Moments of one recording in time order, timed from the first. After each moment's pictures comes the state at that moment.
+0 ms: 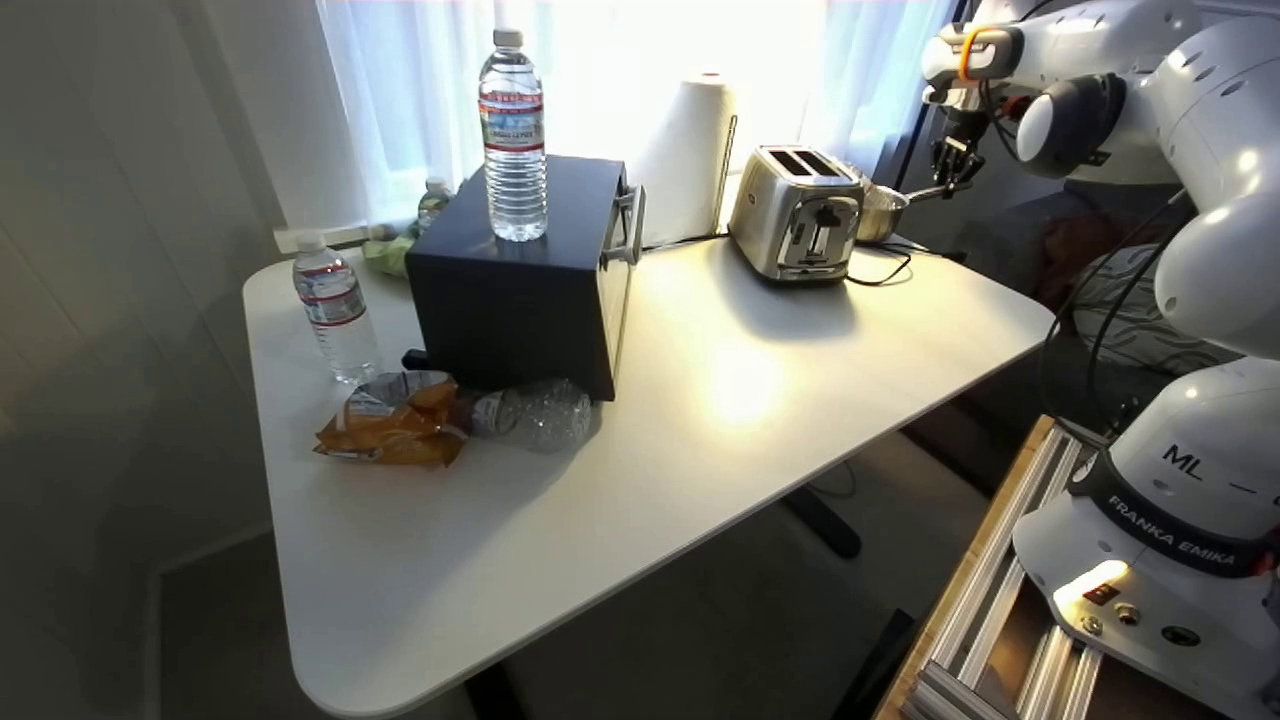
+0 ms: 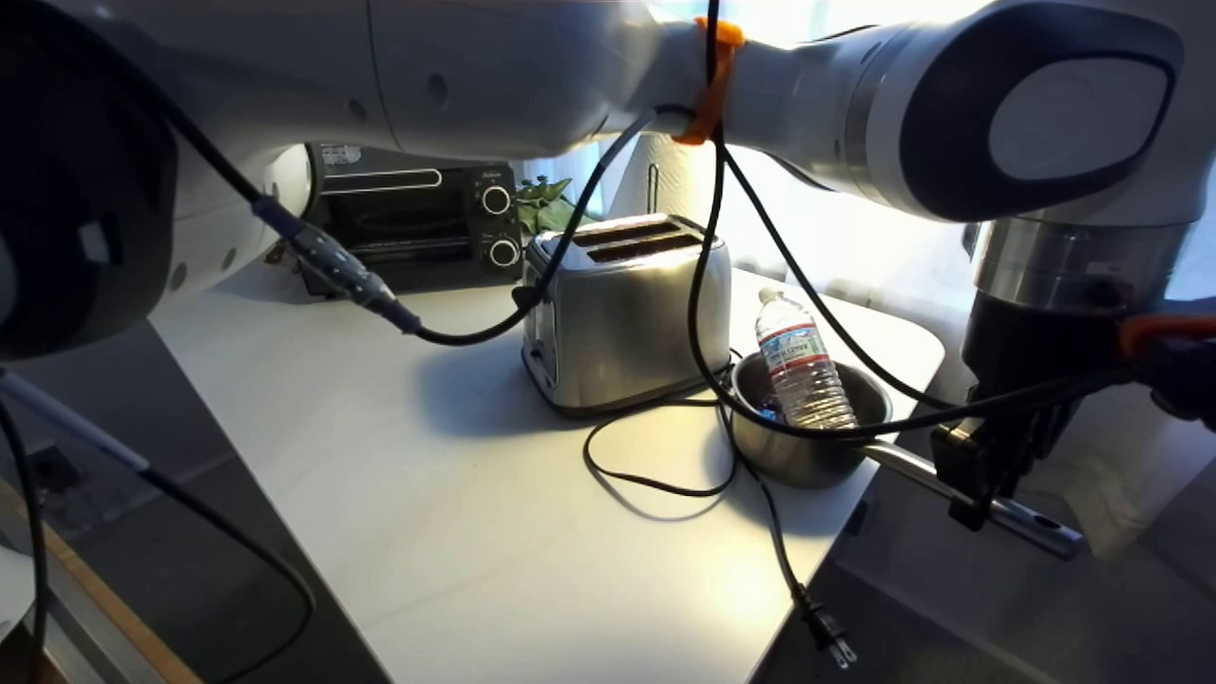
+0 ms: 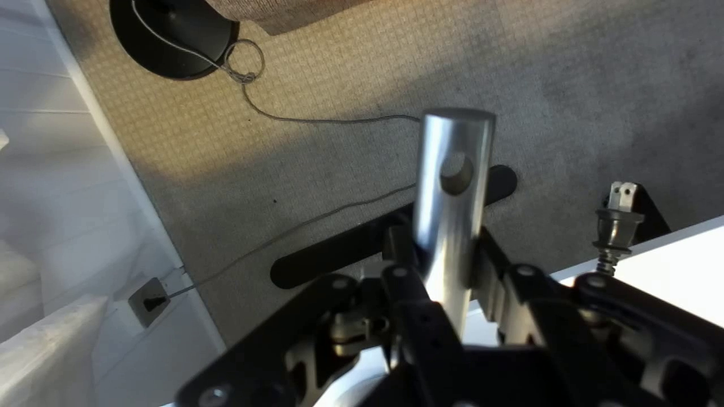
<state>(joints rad) -0.94 1.26 -0.09 -0.45 -0.06 1.80 -1.93</state>
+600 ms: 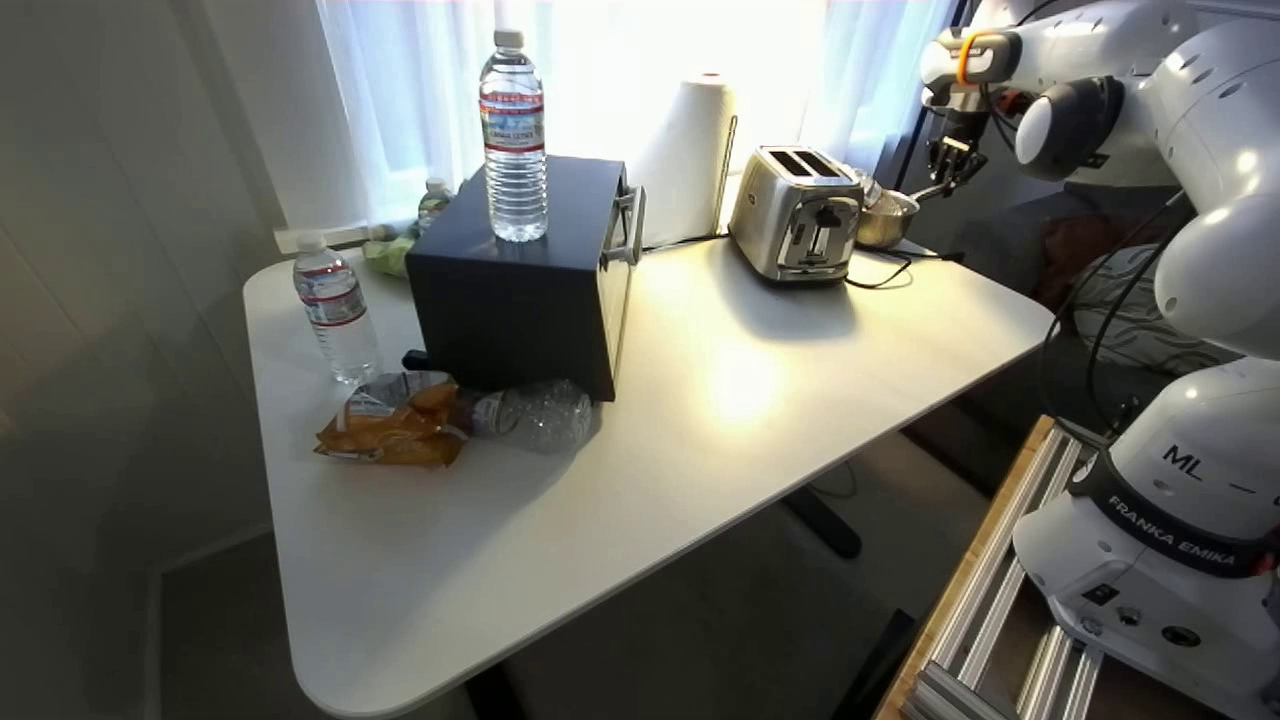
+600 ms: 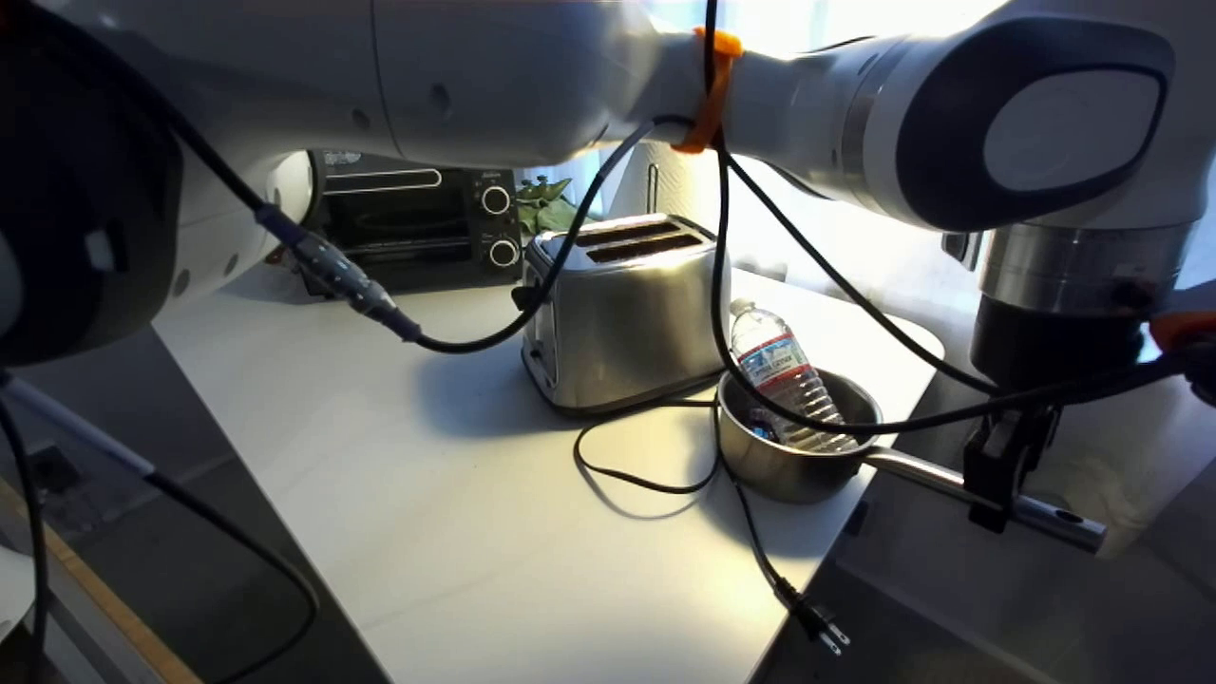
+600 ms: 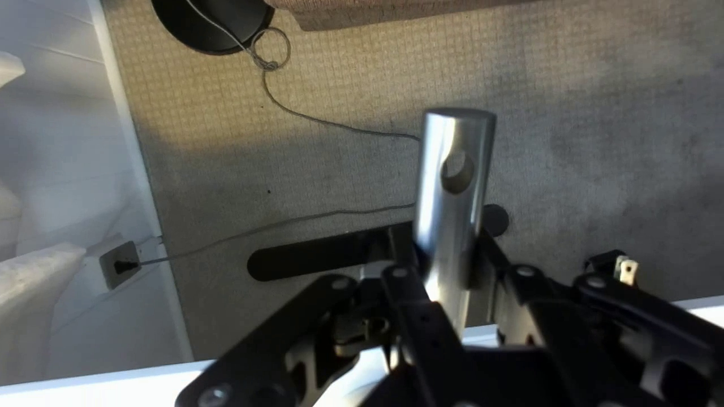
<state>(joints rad) -0.94 1.27 -0.09 -0.45 -0.06 1.85 -2.15</state>
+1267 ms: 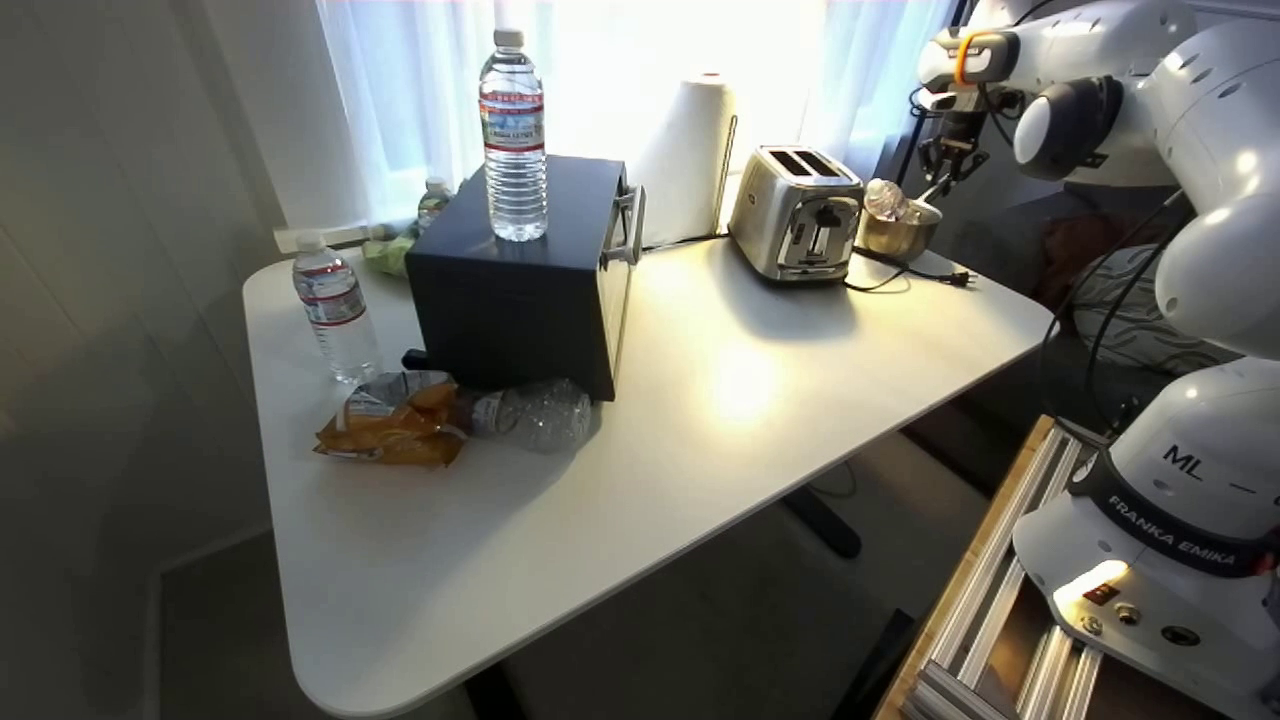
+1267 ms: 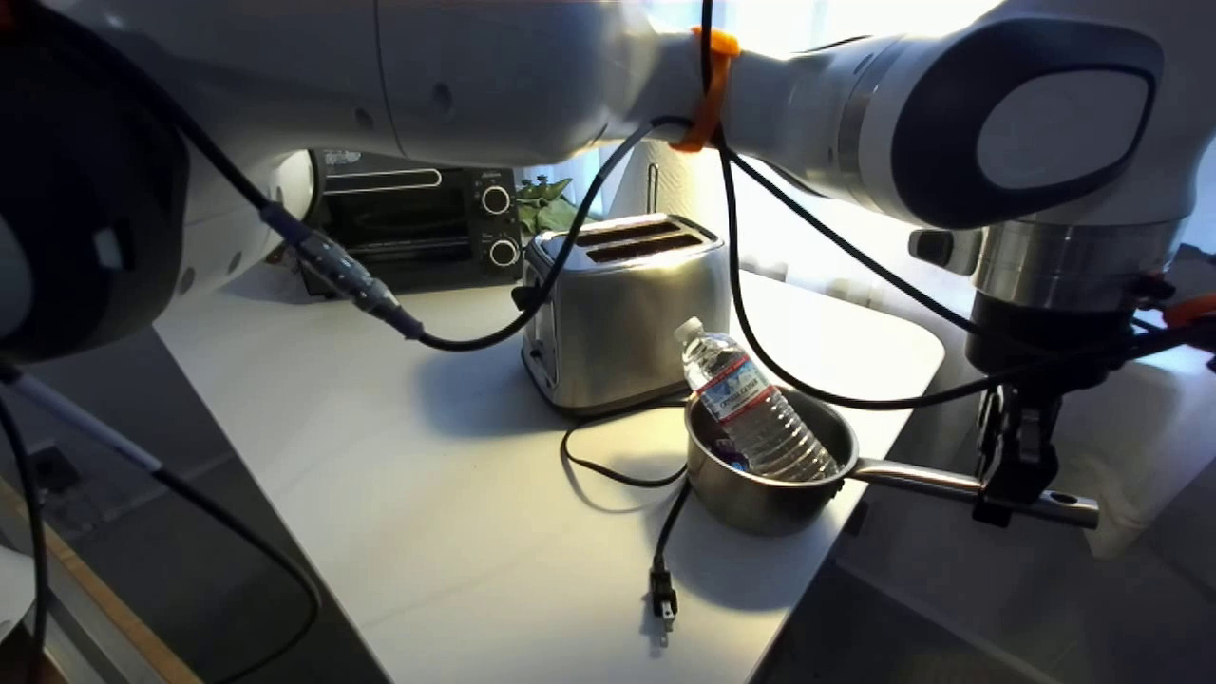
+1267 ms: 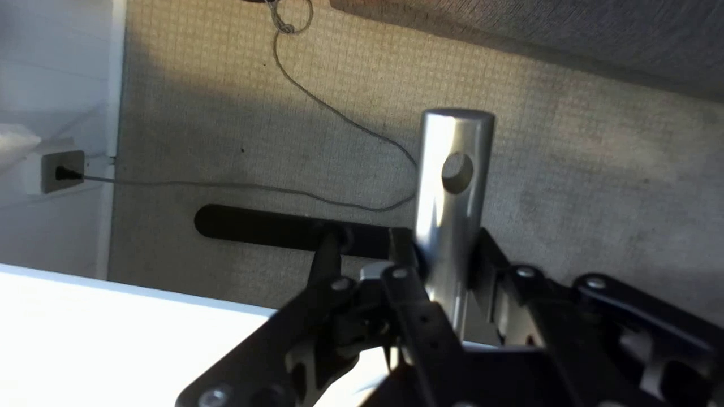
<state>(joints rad) -0.93 1.27 -0.09 -0.45 -0.06 1.85 -2.48</state>
